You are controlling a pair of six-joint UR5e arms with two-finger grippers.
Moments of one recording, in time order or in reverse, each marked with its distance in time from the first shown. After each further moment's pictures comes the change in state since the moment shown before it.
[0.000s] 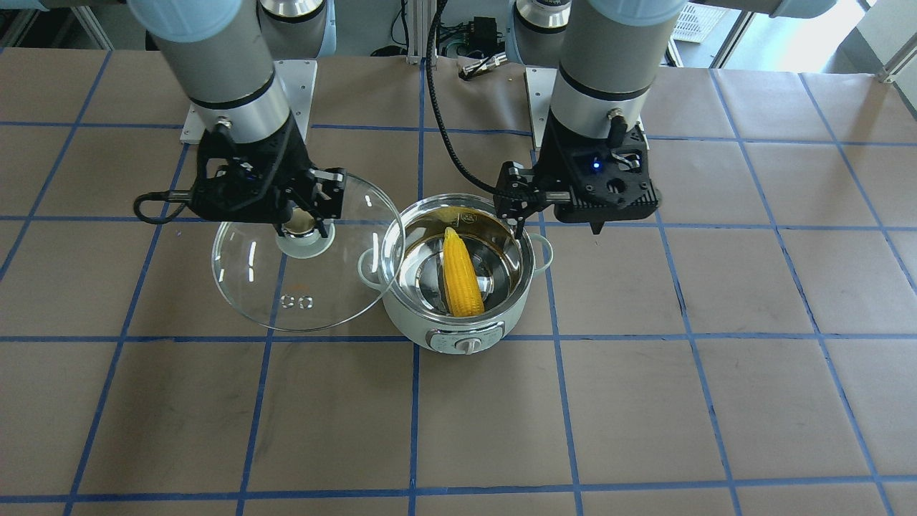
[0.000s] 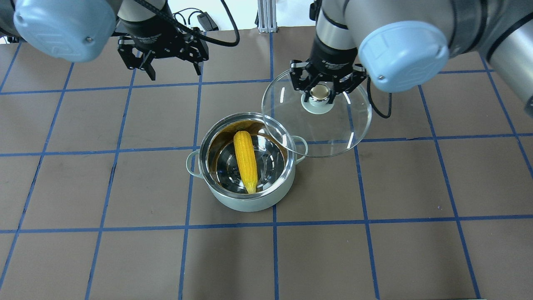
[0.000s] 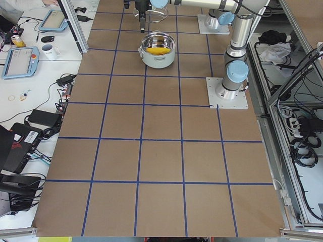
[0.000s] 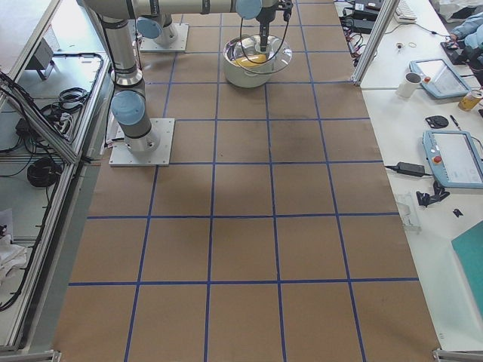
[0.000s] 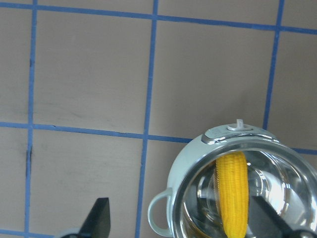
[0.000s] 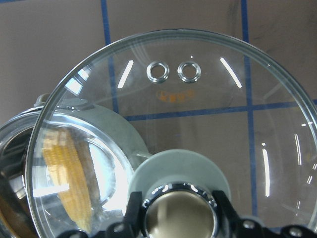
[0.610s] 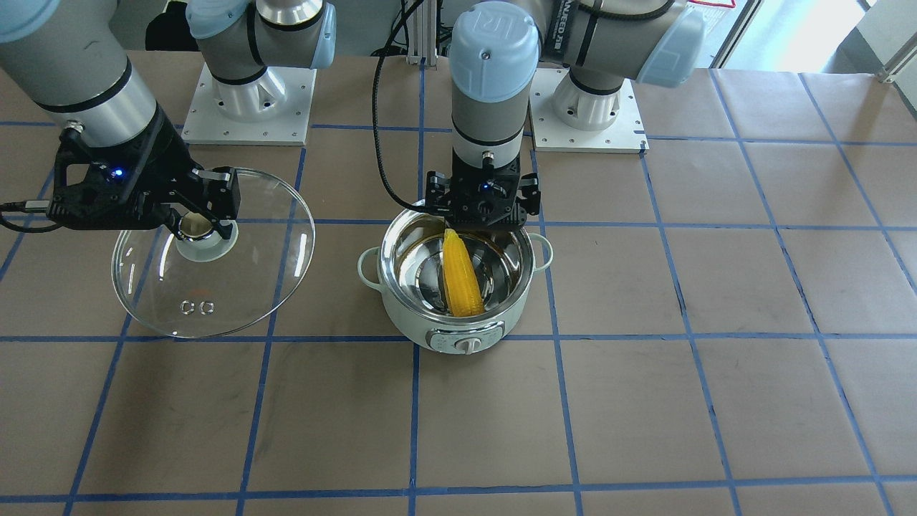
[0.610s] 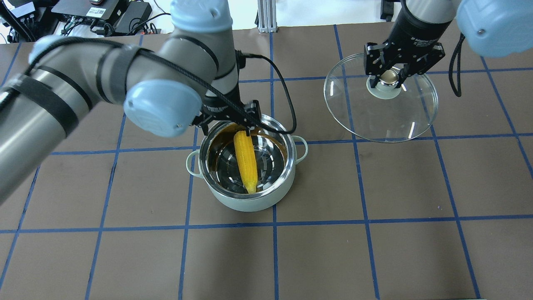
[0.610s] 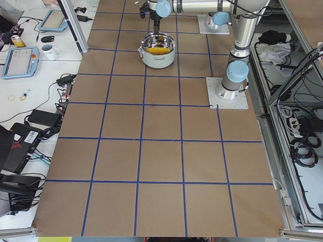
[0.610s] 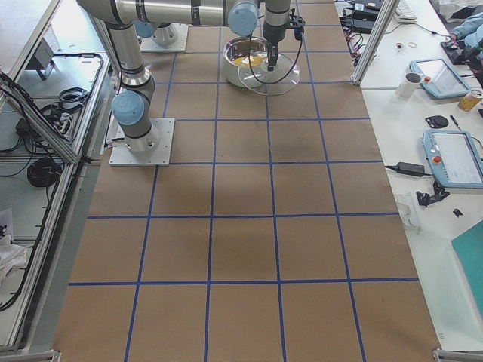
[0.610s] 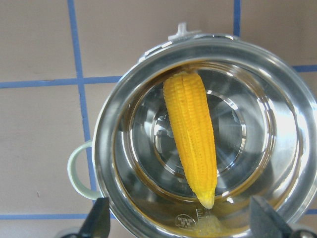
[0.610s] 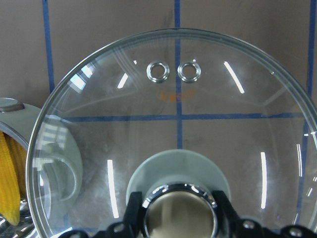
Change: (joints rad) left arm -0.197 -0.008 -0.223 0.101 0.004 -0.058; right arm -0.255 -0.054 -0.003 0.106 0.001 -0.331
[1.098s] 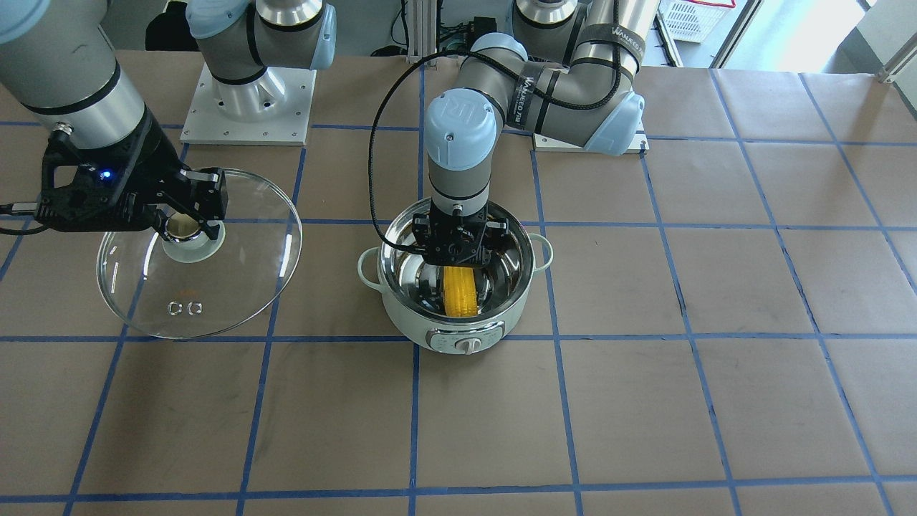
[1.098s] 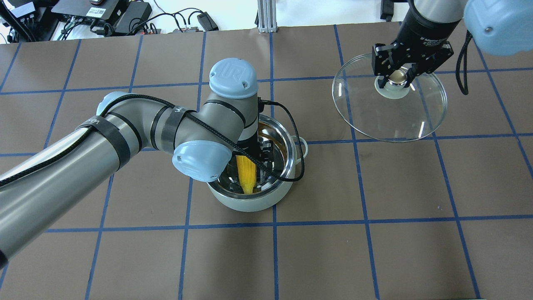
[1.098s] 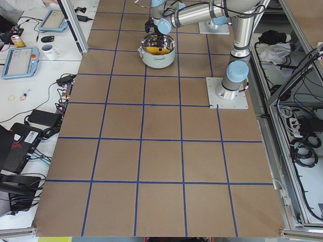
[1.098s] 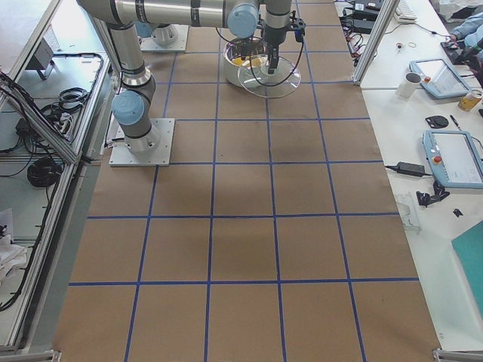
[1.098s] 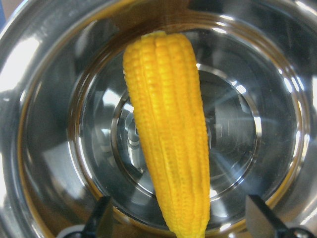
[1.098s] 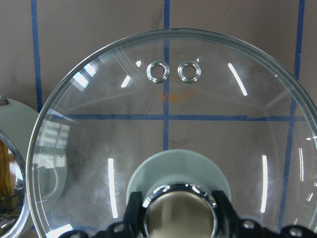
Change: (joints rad) left arm -0.057 -0.083 -0.198 0.254 0.002 -0.005; right arm -0.023 -0.001 0.002 0.004 -0.017 -0.053
